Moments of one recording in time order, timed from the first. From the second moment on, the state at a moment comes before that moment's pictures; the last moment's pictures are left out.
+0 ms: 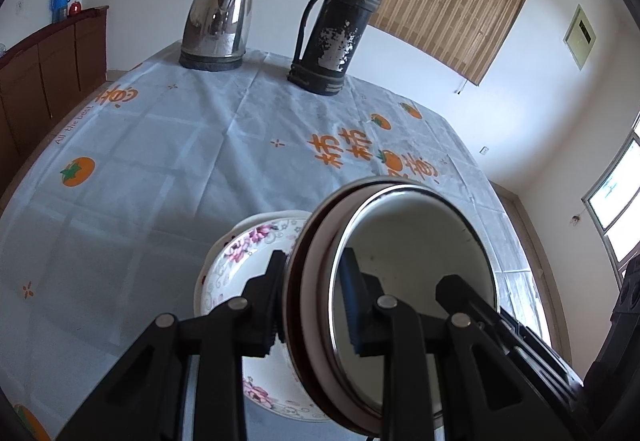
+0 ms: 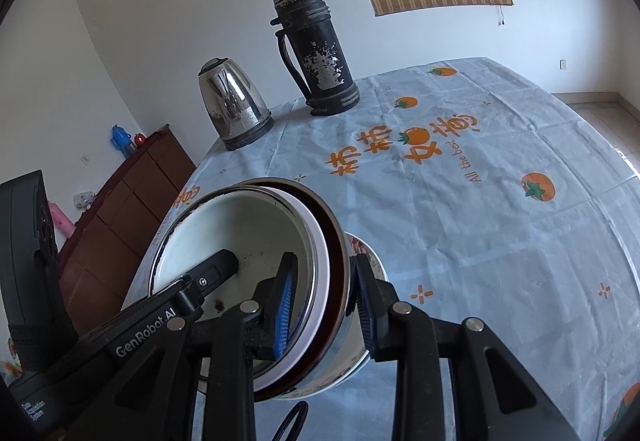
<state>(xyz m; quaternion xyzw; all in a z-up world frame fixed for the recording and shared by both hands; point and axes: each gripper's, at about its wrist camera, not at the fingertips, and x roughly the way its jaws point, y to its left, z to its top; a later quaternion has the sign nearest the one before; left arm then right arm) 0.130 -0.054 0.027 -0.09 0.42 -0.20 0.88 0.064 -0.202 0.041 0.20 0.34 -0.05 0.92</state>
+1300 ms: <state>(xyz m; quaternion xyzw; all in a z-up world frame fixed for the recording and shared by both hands) 0.159 -0.069 -0.009 -0.10 0.47 -0.19 0.86 0.095 -0.212 0.014 0.20 0.40 -0.06 0.90</state>
